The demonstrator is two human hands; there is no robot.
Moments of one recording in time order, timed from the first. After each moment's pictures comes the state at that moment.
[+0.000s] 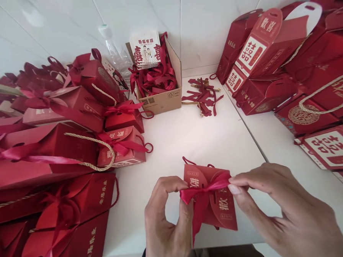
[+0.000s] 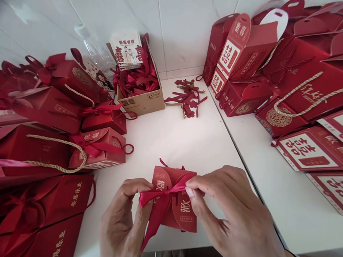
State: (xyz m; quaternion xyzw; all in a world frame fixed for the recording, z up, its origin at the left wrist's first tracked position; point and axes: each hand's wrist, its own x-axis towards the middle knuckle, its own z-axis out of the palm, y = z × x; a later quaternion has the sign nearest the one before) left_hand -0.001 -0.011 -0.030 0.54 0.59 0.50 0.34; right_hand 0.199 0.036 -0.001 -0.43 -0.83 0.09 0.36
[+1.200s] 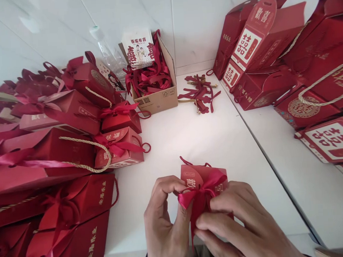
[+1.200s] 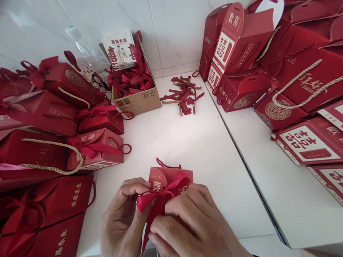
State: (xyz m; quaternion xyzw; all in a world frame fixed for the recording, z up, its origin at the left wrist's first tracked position) left_hand 0.010 -0.014 -0.029 0.46 0.59 0.53 0.41; right_hand 0.173 0.008 -0.008 -0.39 -0.83 0.23 0.34
